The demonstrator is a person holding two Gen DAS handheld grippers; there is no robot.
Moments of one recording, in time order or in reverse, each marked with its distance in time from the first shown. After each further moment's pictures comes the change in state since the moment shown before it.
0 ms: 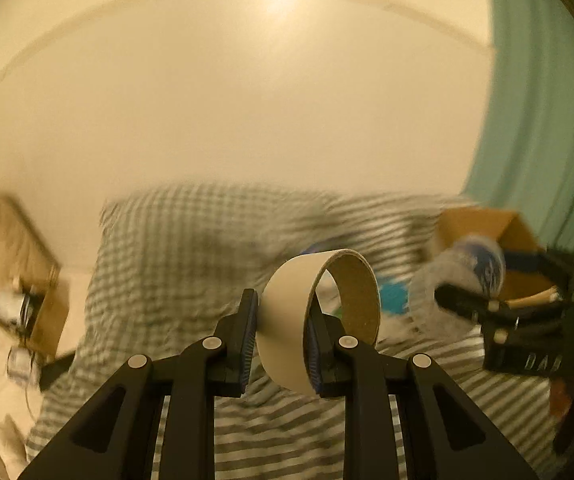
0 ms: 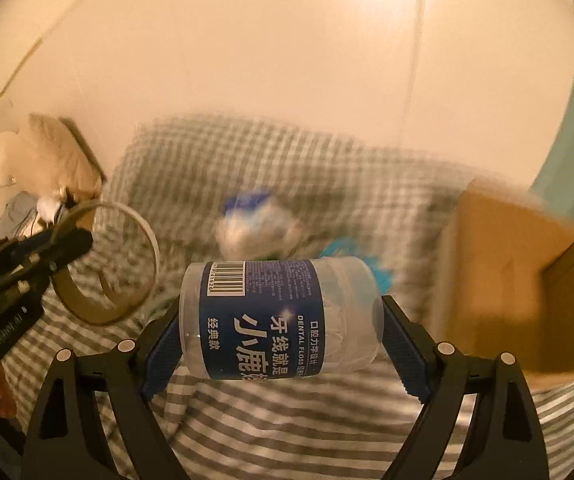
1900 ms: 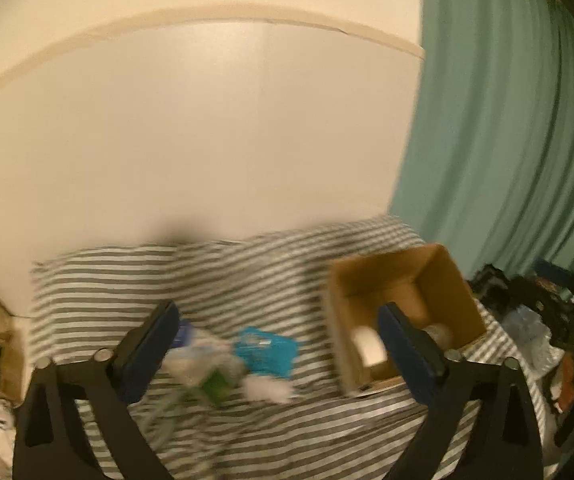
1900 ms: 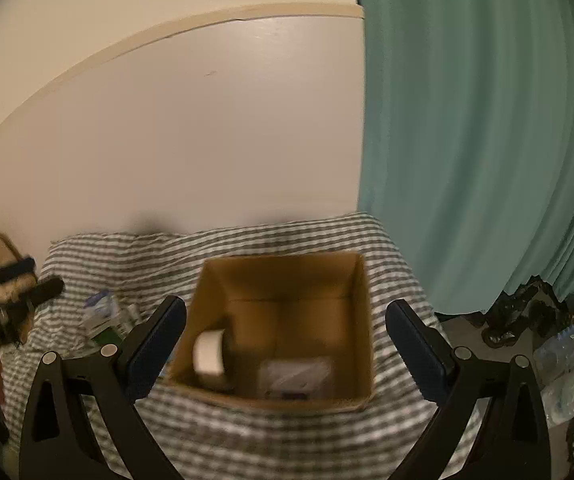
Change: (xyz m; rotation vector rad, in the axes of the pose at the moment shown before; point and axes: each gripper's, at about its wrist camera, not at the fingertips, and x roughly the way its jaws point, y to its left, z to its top) left arm 0.017 -0.114 0.086 0.072 0.010 -0.109; right arm -0.131 -0.205 -0.031 0.252 -0.180 -0.208
